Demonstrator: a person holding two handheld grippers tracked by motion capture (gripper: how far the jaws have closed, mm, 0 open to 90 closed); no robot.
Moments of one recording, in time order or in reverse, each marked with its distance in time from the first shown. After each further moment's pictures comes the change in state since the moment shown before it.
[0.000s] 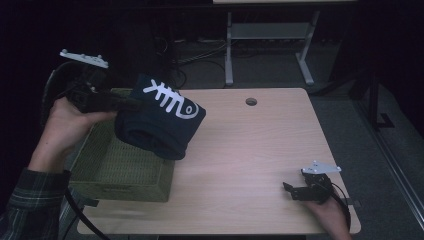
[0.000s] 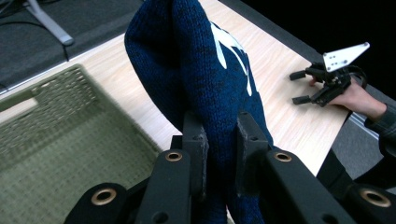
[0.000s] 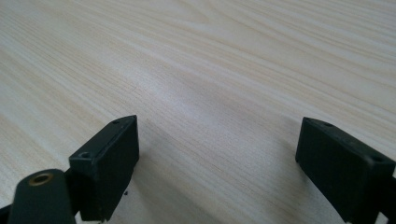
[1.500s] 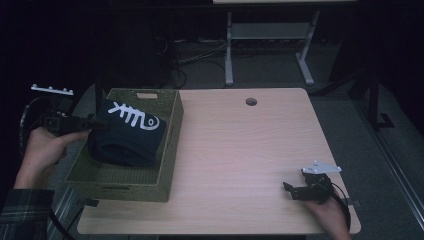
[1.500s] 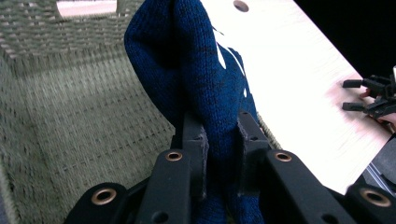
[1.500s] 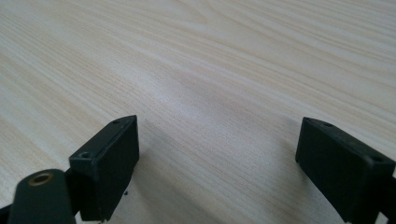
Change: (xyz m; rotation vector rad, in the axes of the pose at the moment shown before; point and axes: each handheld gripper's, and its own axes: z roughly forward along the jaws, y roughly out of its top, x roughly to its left) left arm 0.087 -0.100 -0.001 0.000 0.073 -0.285; right arm 0.000 0.000 0.000 0.000 -0.003 0.003
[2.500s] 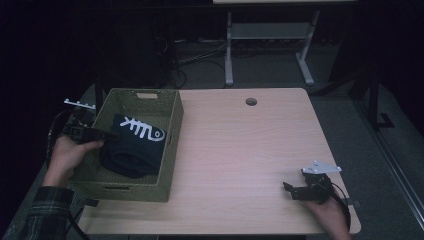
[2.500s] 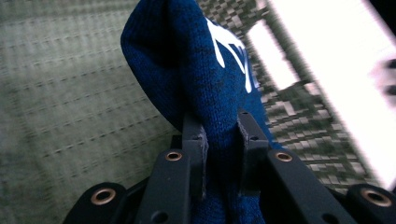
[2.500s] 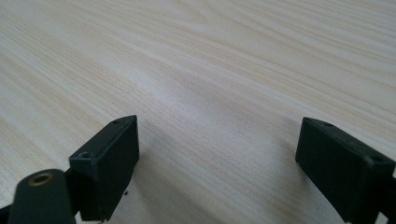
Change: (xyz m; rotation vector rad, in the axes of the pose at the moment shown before) left arm 0.038 -0.023 0.062 0.119 0.053 -0.038; right arm 0.000 0.000 0.000 0.000 -0.001 0.001
